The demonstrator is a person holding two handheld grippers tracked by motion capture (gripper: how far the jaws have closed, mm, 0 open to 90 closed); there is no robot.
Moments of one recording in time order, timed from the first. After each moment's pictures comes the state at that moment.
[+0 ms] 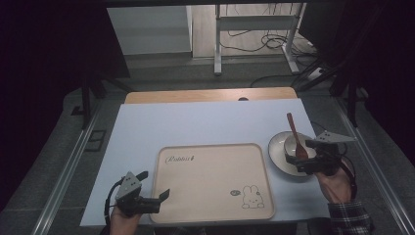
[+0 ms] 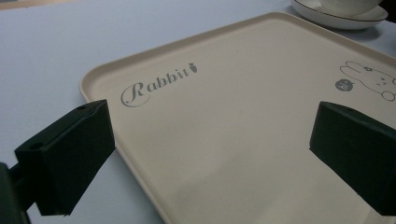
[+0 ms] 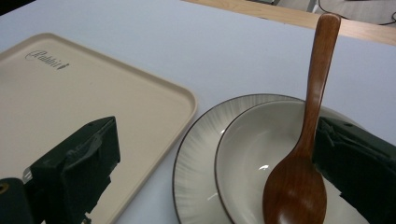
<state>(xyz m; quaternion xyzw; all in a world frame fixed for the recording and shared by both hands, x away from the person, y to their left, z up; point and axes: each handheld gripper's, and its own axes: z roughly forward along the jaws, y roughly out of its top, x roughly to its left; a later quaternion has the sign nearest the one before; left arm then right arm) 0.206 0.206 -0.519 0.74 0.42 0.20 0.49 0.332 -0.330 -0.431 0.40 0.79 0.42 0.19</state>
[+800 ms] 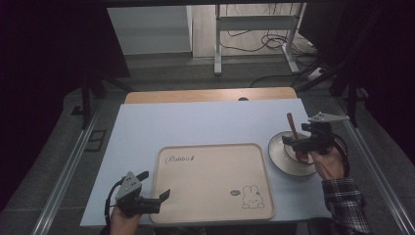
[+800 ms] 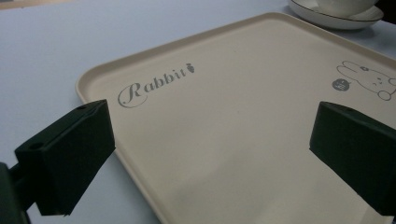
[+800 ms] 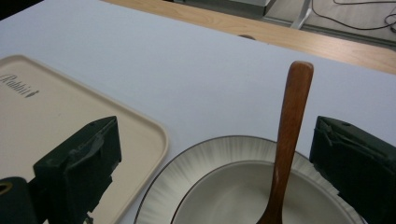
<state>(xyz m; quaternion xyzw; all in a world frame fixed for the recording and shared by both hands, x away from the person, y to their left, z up) 0.206 0.206 -0.519 0.74 0.41 0.20 0.49 0.387 -0.324 -0.421 0.40 0.79 0.42 0.19</state>
